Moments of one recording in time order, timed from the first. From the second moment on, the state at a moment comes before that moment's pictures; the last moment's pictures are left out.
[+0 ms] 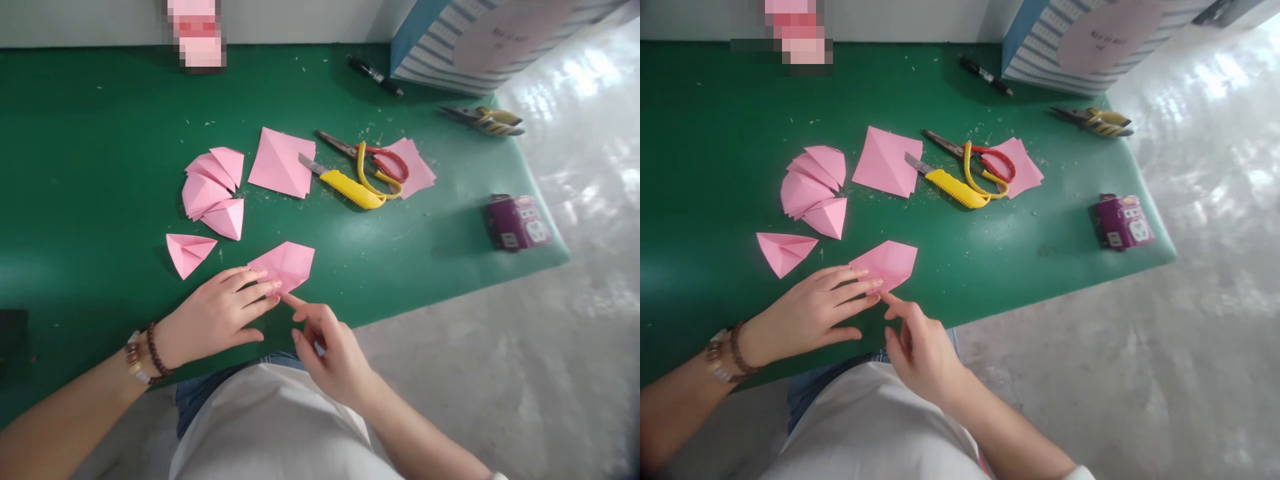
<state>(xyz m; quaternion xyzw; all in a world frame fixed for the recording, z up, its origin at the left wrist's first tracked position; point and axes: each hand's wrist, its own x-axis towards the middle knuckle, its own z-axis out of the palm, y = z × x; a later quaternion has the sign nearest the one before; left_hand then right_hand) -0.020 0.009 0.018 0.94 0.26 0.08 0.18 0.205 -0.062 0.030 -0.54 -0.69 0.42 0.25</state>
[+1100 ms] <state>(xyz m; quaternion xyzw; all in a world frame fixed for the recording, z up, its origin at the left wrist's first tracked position) -0.024 0.009 0.017 0.93 0.28 0.10 0.22 0.216 -0.012 0.002 -0.55 -0.81 0.08 0.19</state>
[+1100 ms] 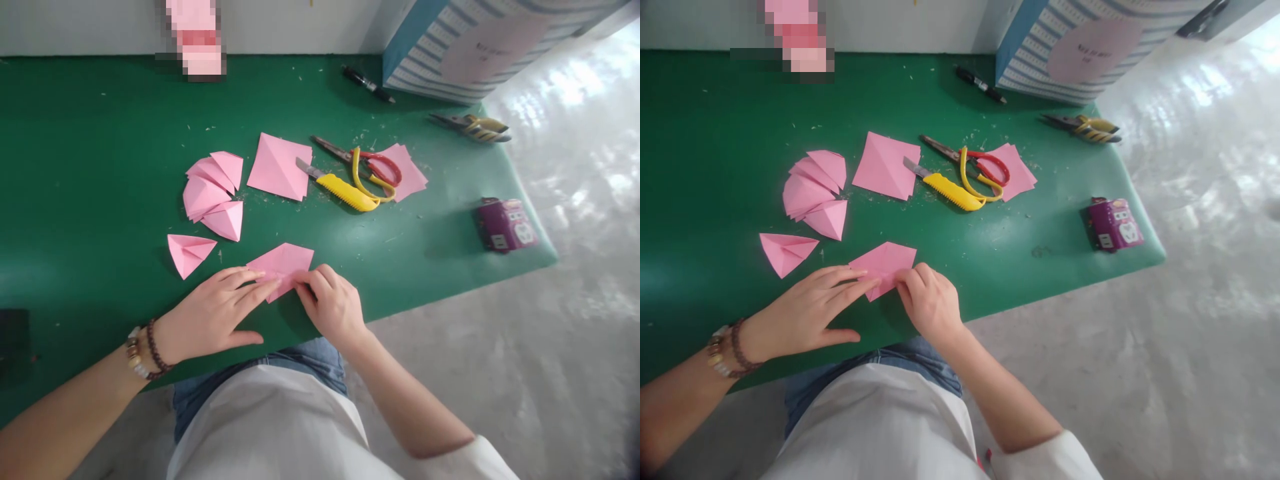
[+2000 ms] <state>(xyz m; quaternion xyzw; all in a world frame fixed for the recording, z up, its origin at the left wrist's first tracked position) -0.023 0.009 0.014 0.95 0.26 0.09 0.18 0.212 -0.009 0.010 -0.46 -0.84 0.16 0.25</state>
